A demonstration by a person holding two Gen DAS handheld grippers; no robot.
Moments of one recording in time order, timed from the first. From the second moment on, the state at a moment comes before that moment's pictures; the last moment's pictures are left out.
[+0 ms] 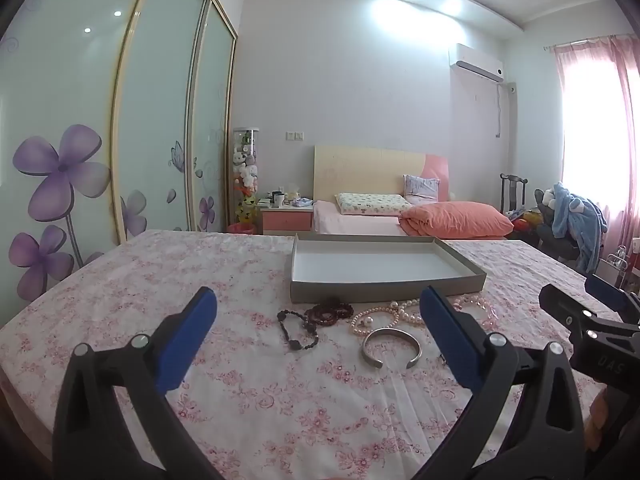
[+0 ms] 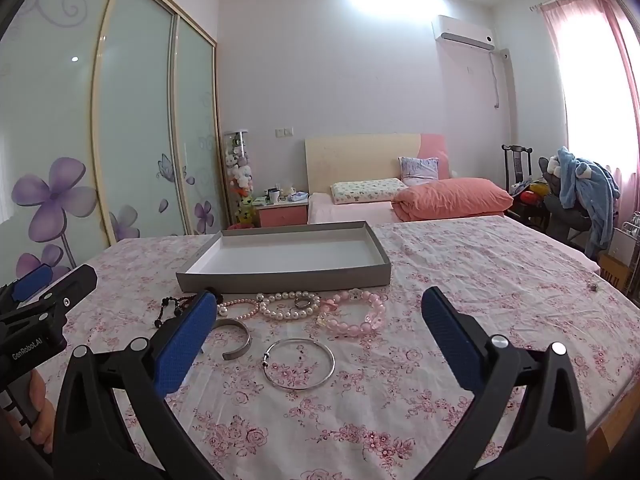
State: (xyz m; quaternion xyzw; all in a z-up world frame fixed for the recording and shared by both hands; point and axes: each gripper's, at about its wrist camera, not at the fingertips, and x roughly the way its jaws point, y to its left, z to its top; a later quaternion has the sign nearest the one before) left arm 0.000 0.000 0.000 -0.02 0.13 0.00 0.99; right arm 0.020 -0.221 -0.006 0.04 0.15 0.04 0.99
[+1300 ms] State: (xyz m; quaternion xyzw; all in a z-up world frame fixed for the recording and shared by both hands) left arm -0.011 0.006 -0.003 -0.02 0.14 0.00 0.99; right arm 0.020 -0.226 -0.010 0.04 0.15 0.04 0.99
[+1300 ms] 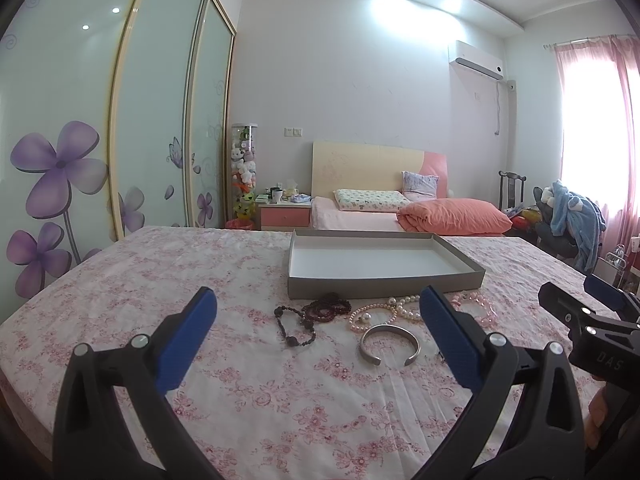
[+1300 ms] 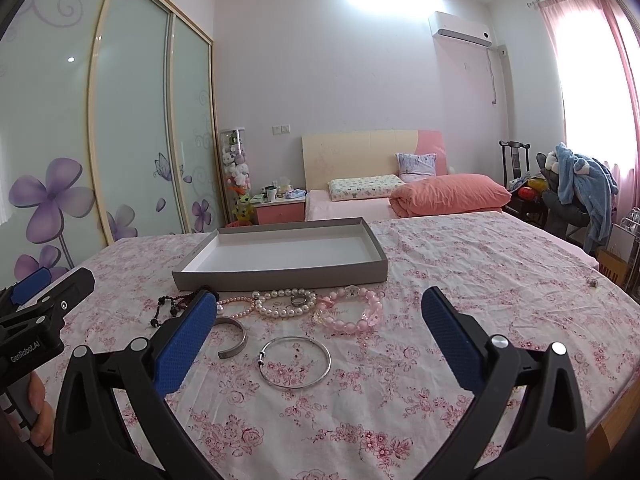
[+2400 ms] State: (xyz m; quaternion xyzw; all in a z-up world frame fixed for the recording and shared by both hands) left arm 0.001 -0.004 -0.010 -0.02 0.14 0.00 0.99; right arm 0.020 -0.229 -0.012 0.04 0.15 0.04 0.99
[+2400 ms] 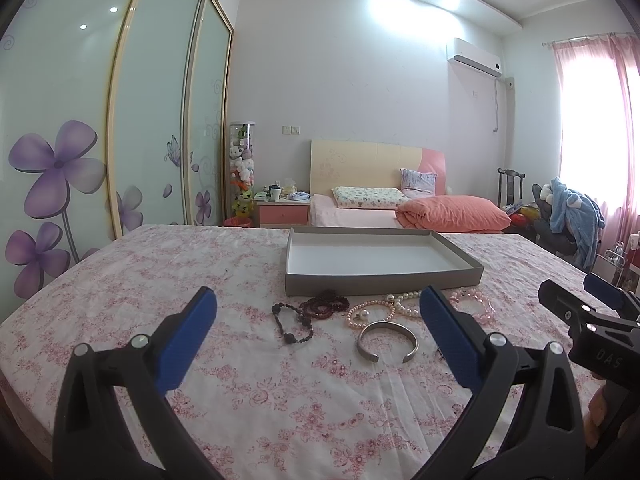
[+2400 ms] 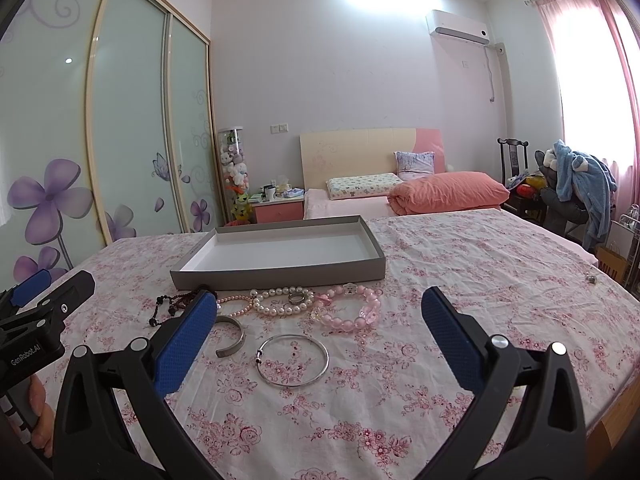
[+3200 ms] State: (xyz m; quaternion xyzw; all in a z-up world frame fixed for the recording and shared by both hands) left arm 0.007 -0.007 -0.020 -0.02 0.16 0.01 0.99; right arm 0.028 -0.228 -0.025 0.04 0.17 0.04 0.98
